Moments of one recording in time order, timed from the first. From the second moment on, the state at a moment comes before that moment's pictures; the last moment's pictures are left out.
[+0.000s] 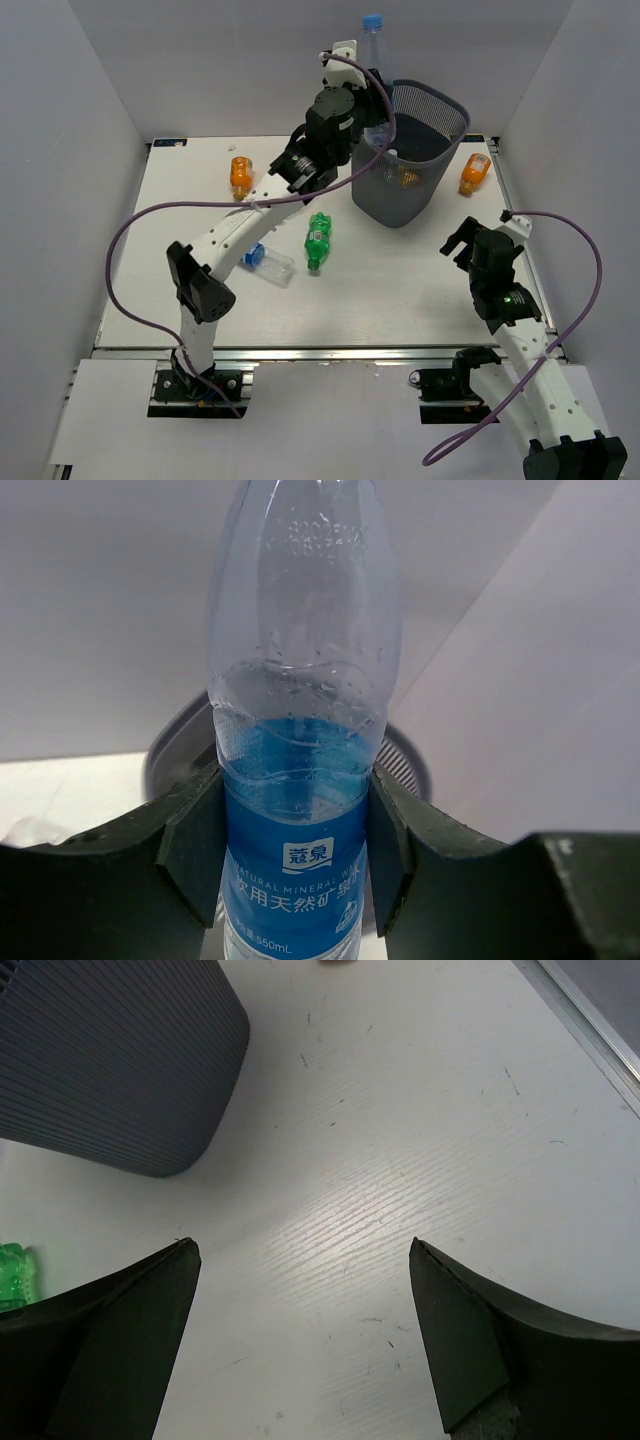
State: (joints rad) left arm -0.85 1.94 2.22 -0.17 -0.47 -0.31; right arm 0.20 0.68 0.60 -0.40 0.40 0.51
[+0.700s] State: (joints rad) left arm -0.76 2.27 2.40 0.09 -0.31 -0.40; right arm 0.20 0.69 0.59 -0.40 0.32 0.51
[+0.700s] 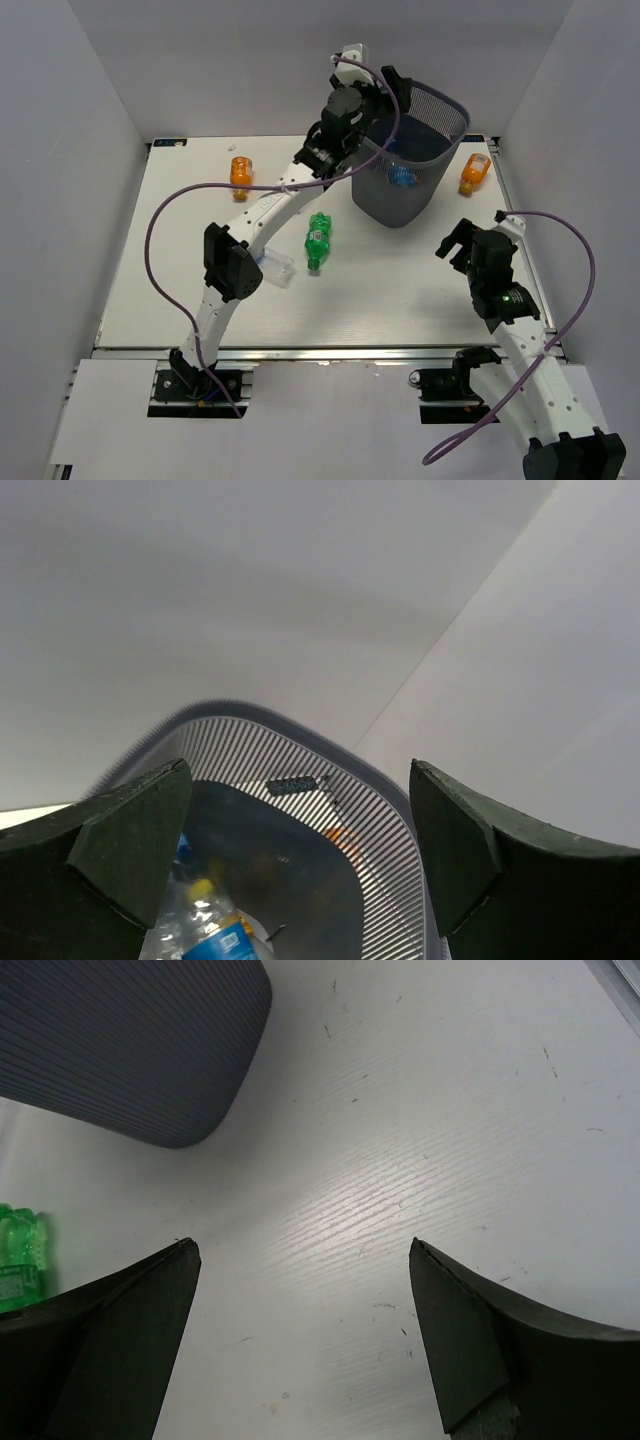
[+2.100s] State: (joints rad) left arm -0.11 1.05 0.82 -0.04 -0.40 -0.65; right arm -0.22 2.05 1.59 -0.14 0.00 0.36
